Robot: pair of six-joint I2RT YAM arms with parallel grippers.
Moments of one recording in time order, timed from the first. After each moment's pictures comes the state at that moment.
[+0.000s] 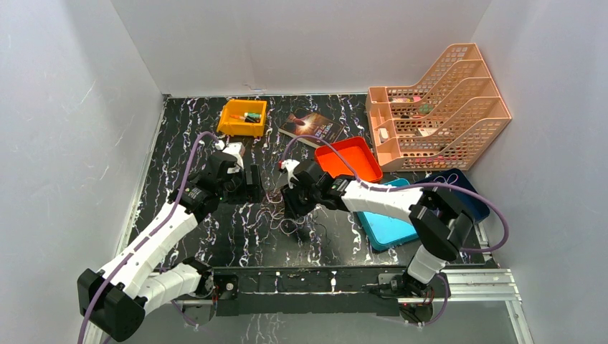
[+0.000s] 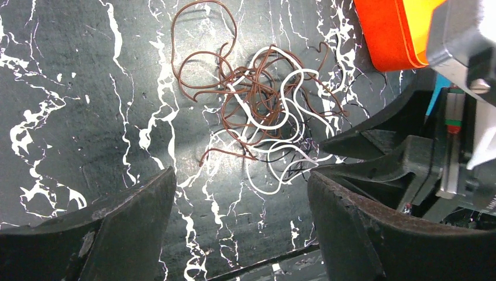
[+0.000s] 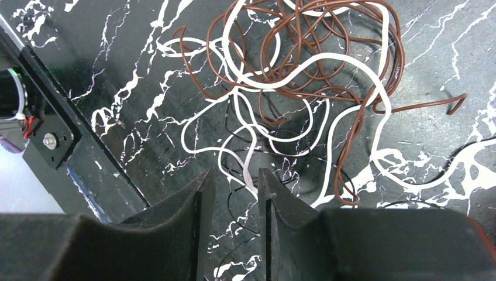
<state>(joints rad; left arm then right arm) -0.51 0.99 0.86 -0.68 -0.02 -0.47 0.98 1.64 1.04 -0.21 -0.22 0.33</state>
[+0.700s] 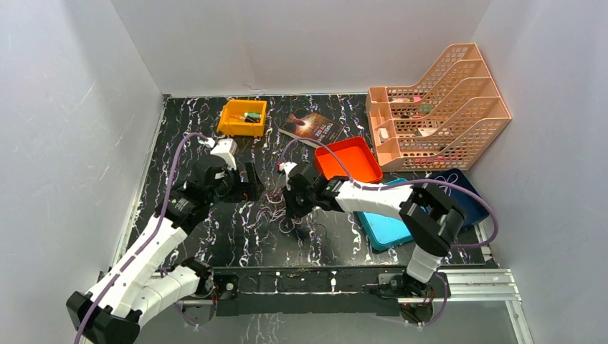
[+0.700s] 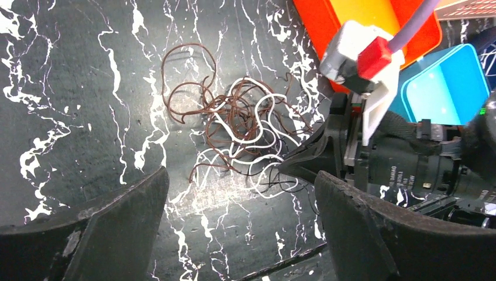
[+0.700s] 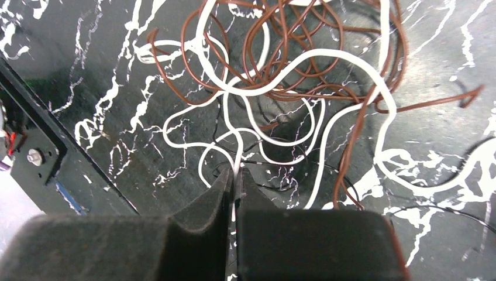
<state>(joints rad) -0.51 0.88 0.86 -0.64 -0.03 -0.46 1.00 1.72 1.06 -0.21 -0.19 0.39</state>
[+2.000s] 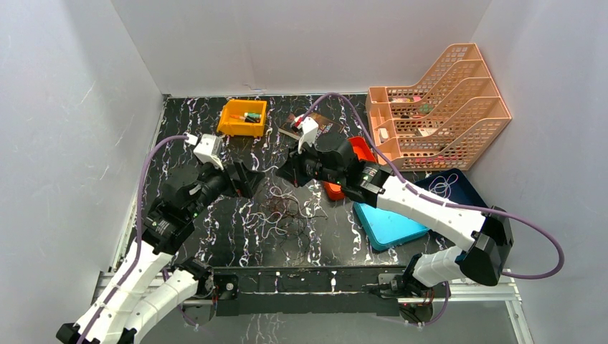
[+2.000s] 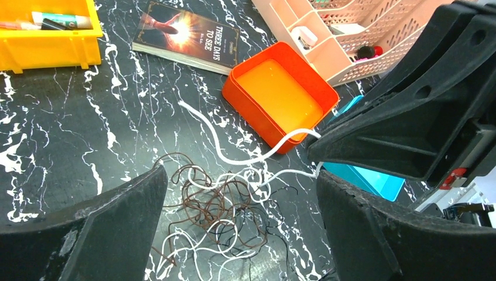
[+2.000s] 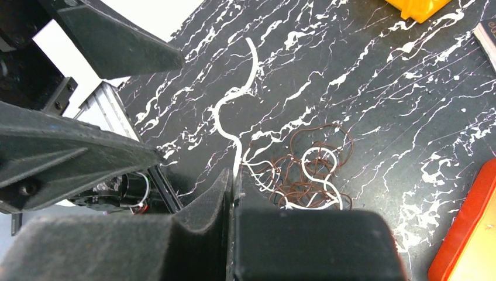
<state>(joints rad) -0.51 0.66 0.83 -0.39 0.06 -0.35 1.00 1.37 1.22 -0.19 -0.09 0.39</state>
